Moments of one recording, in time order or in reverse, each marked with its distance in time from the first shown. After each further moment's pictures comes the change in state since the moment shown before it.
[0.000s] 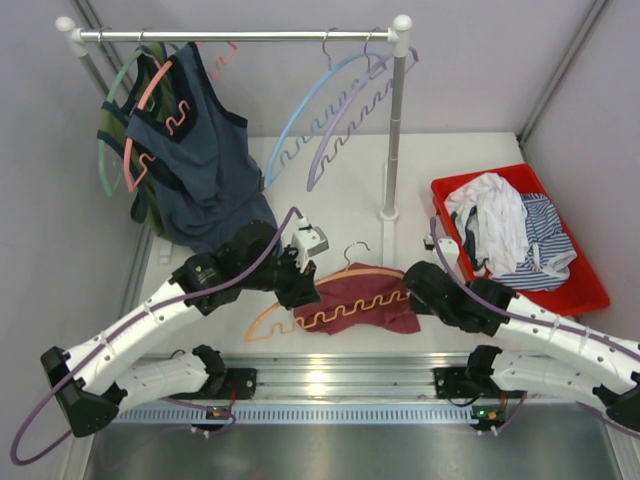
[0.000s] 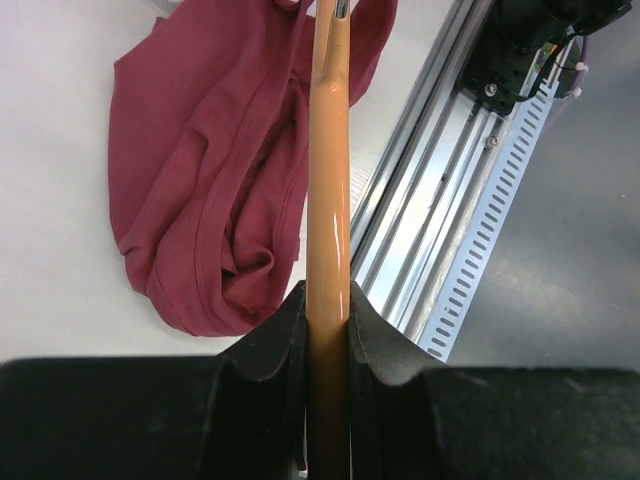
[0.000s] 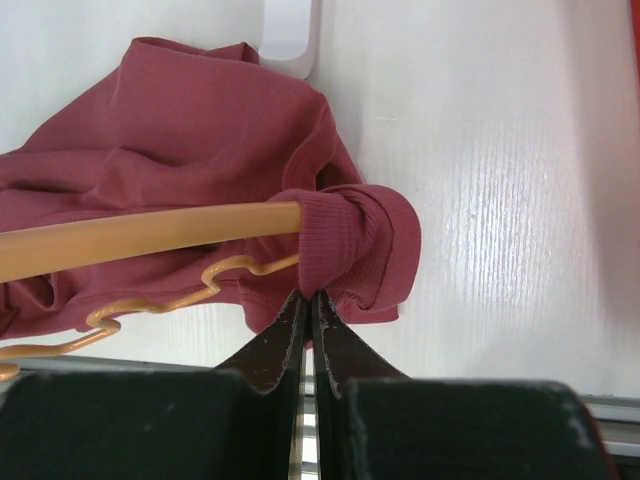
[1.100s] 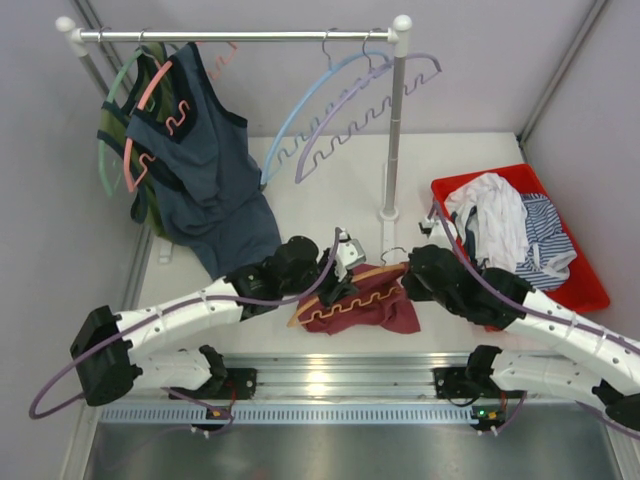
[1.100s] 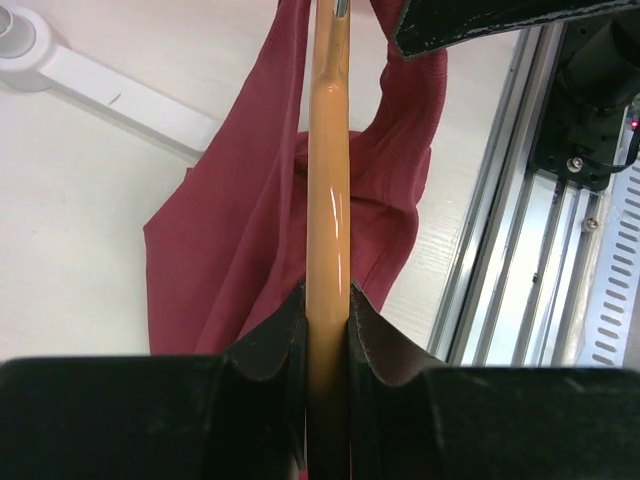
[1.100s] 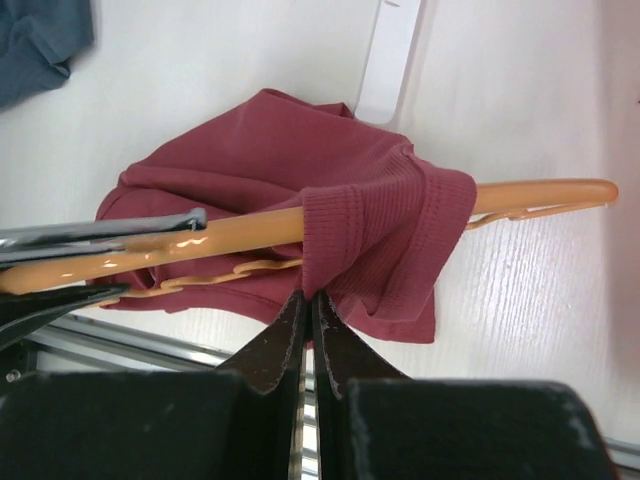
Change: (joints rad) left arm -0.146 0.183 -0.195 0.578 -0.149 0.107; right arm 0.000 0.015 0.174 0.009 -0.052 -0.137
